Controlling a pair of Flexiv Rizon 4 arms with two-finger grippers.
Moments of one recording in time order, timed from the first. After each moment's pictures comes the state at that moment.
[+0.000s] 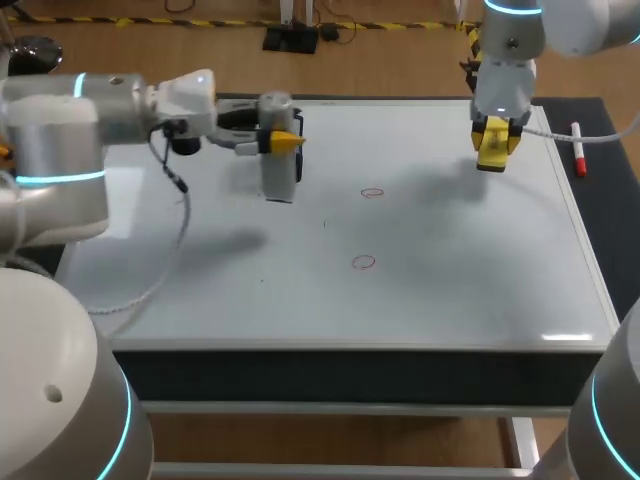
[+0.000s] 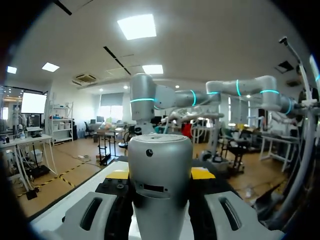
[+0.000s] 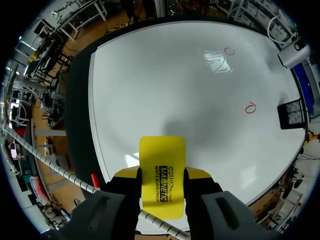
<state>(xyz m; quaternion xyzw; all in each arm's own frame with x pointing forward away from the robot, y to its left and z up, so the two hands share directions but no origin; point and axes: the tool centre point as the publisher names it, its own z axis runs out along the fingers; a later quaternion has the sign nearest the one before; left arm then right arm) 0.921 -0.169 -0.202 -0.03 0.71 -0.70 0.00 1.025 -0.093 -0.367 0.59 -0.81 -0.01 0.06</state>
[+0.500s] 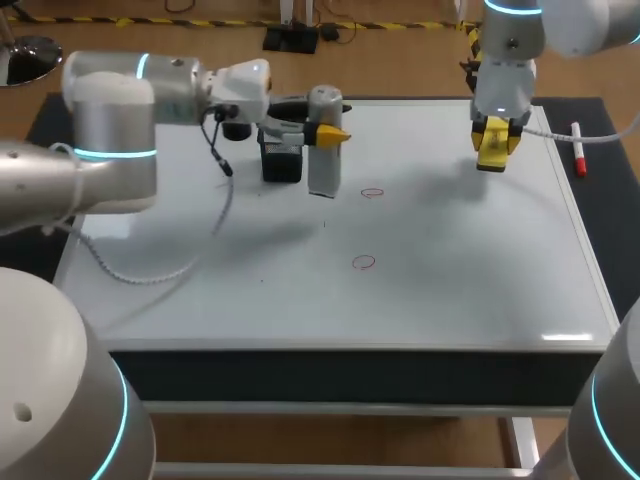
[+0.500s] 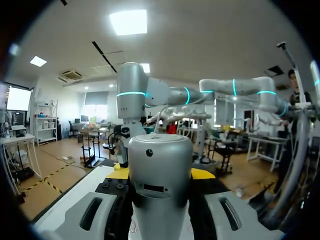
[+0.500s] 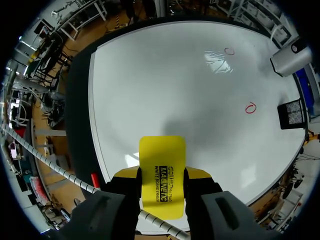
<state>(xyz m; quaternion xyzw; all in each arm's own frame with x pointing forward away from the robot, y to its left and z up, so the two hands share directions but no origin) 0.938 -0.238 -0.210 0.01 0.71 -0.70 -0.05 1.025 -0.093 -0.367 0.59 -0.81 -0.01 0.06</state>
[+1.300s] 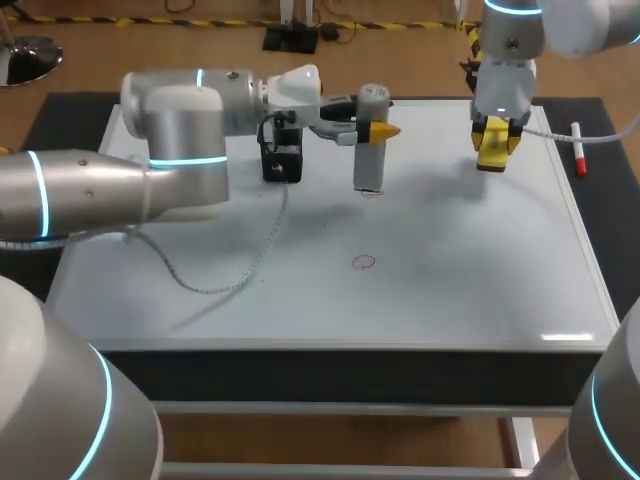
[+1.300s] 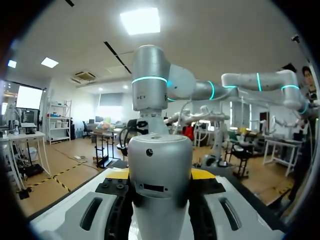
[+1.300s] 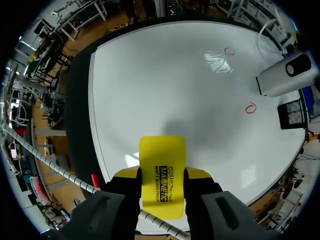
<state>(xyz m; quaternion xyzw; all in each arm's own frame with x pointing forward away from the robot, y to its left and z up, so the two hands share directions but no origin) 0.975 -0.307 -0.234 -0.04 0.70 -0.71 0.00 1.025 -0.093 -0.367 0.59 -0.81 -0.01 0.06</state>
